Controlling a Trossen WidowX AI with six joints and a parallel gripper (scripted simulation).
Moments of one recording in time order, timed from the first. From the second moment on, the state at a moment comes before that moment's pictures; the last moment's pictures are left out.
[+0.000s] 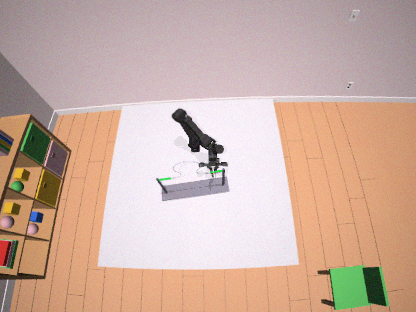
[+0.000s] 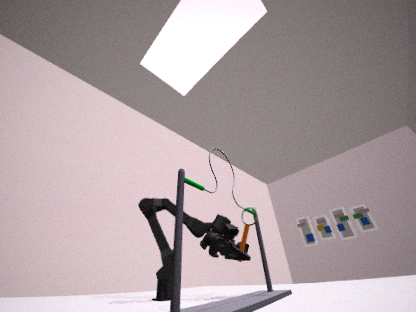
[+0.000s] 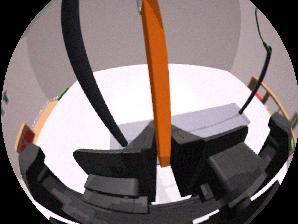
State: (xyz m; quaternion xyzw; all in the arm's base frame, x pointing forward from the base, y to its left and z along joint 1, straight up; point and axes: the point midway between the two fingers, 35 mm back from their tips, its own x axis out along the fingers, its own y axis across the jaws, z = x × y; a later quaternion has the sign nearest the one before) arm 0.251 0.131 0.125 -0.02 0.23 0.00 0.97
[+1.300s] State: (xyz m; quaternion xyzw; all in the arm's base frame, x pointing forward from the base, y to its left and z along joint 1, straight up) arm 0.219 0.133 0.137 -0.02 0.24 0.00 0.97
